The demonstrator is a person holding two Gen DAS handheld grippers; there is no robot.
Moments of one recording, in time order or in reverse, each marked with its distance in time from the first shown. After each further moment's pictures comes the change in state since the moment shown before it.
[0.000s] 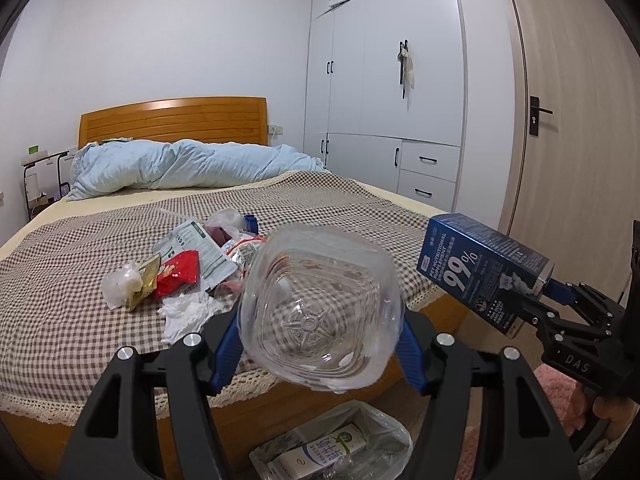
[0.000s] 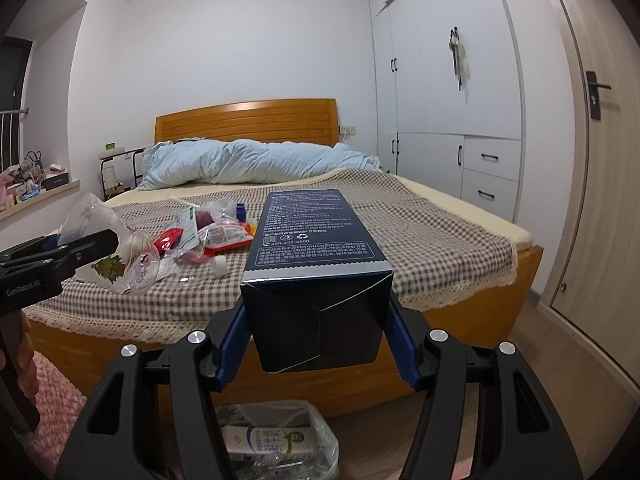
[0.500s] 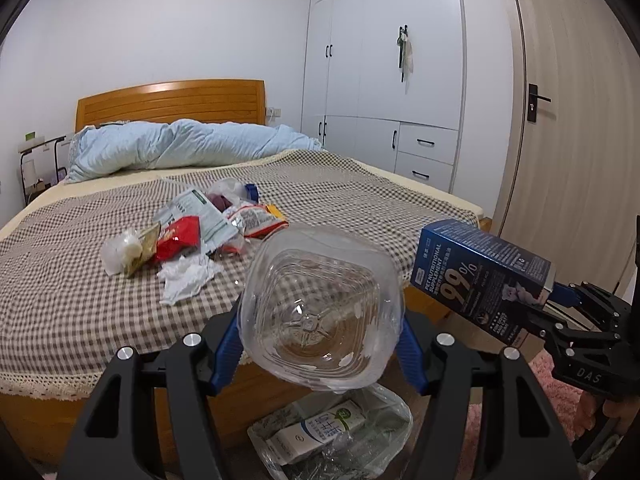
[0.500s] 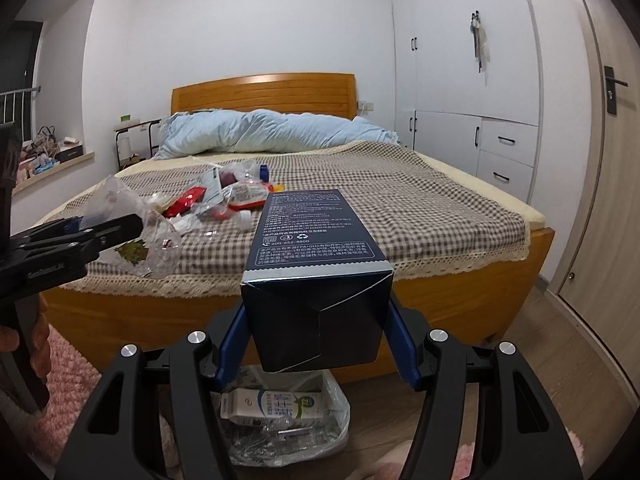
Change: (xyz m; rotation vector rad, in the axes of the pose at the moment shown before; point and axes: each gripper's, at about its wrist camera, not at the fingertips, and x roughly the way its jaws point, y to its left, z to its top) left arm -0.004 0.008 -0.031 -0.009 0.063 -0.017; right arm -0.011 0.019 -0.026 -0.046 0.098 0.048
